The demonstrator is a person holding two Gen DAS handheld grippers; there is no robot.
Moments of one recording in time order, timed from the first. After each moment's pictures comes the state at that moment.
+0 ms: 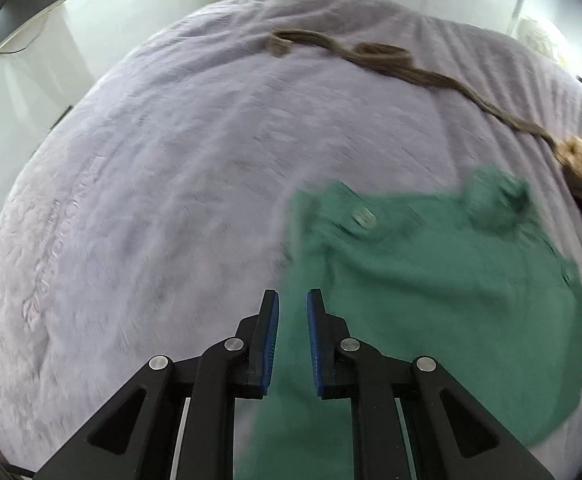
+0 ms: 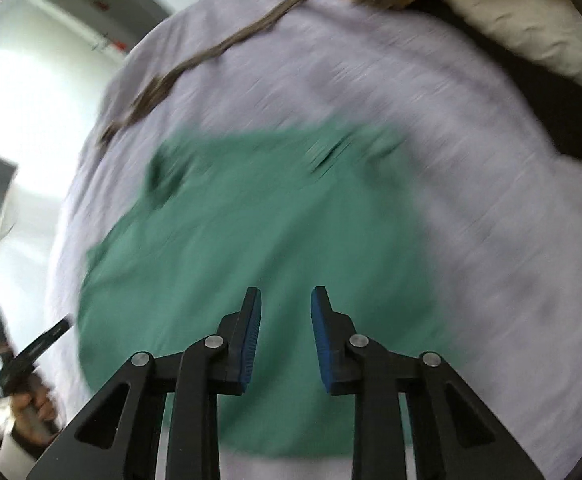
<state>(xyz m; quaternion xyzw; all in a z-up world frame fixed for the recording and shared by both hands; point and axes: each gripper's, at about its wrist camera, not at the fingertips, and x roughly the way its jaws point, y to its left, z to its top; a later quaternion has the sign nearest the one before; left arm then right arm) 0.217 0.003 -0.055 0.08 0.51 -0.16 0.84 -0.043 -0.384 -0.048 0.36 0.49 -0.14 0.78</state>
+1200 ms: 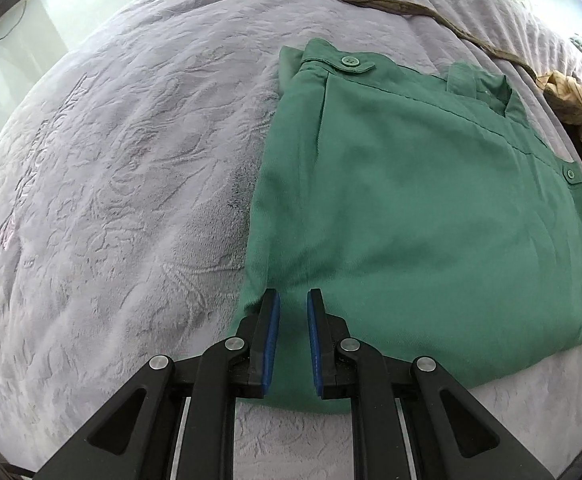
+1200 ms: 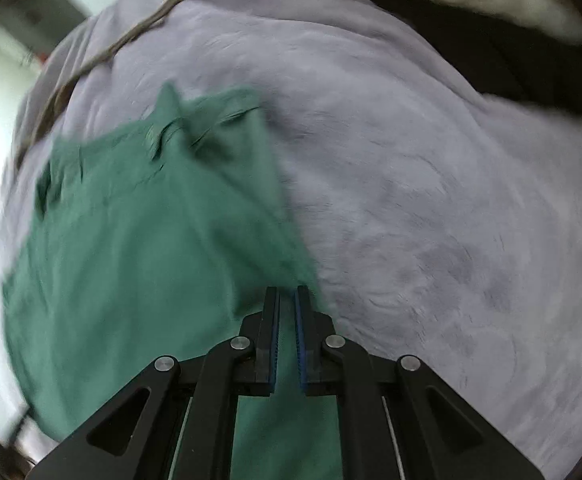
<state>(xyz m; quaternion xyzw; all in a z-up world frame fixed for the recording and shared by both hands) 0.148 0.047 -0.113 0.10 0.55 -0.18 0.81 -0.094 -0.437 -0.094 0.37 0.50 -0.29 0.72</state>
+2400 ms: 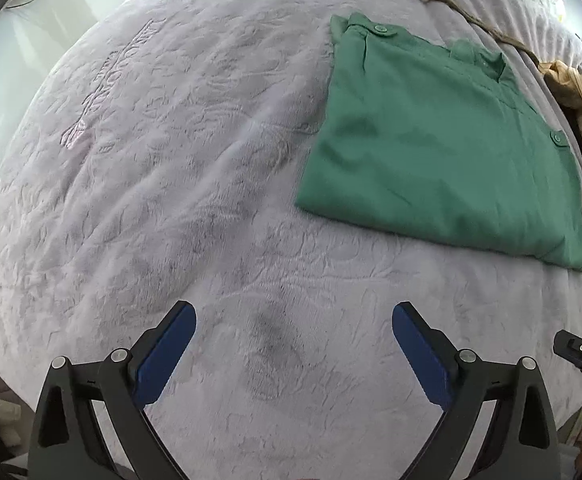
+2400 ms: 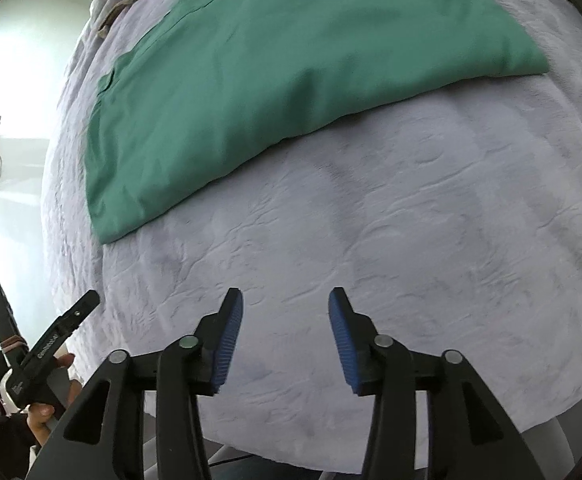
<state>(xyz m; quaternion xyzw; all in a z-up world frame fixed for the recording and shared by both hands) 0.066 0.126 -0.082 0.10 0.60 -0.15 0.78 -0.126 -0.171 -0.065 0.41 0.59 -0.14 0.68</state>
